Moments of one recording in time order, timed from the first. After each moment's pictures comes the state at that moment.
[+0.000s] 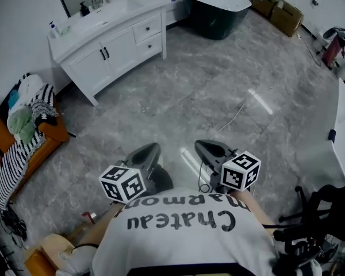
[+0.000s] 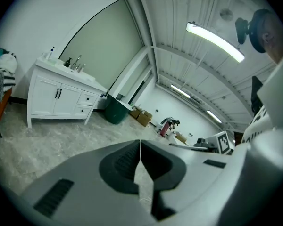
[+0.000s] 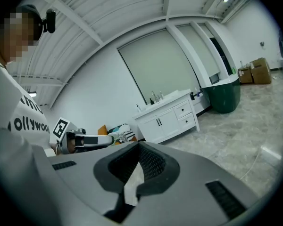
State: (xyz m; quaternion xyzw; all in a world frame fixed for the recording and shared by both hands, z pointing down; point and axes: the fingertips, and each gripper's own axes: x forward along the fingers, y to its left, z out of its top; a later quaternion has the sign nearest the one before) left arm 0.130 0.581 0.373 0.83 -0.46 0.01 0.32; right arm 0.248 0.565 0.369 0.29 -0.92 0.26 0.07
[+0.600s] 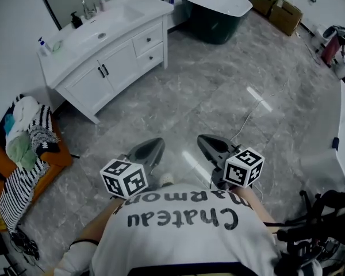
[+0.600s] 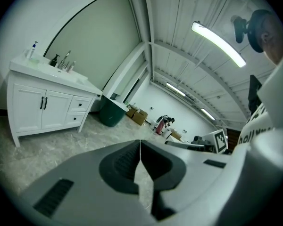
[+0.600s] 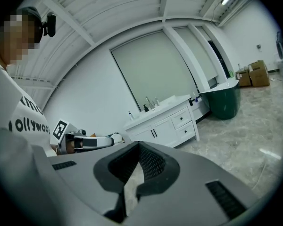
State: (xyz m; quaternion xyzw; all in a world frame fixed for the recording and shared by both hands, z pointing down) left arm 0.052 0.399 0.342 0.85 -0.42 0.02 0.31; right arm 0.164 0.387 0.337 0.33 -0.91 0.26 0.05
